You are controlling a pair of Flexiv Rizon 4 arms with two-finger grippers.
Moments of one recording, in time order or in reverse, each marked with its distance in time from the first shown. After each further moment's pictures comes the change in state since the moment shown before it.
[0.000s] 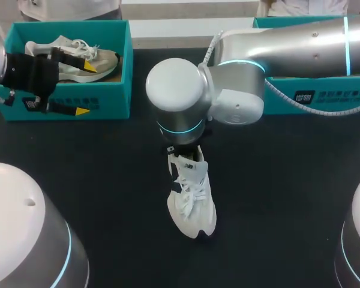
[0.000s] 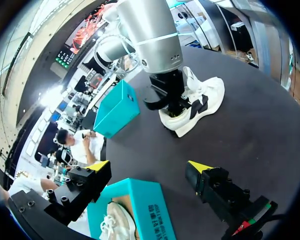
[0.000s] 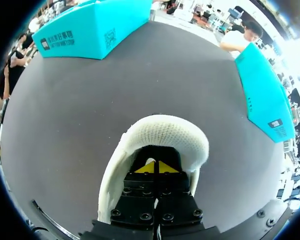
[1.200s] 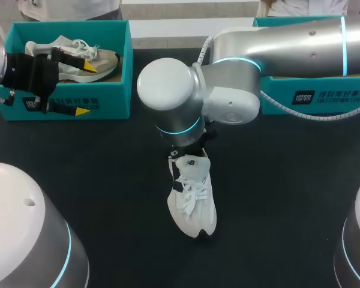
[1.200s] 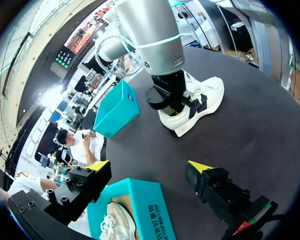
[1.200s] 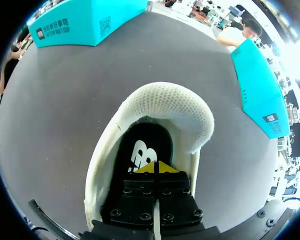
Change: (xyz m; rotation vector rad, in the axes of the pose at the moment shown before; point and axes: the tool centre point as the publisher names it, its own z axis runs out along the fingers) left arm 0.000 0.000 0.000 0.000 0.000 0.000; right arm -0.009 -0.021 0.005 0.077 -0.043 -0.025
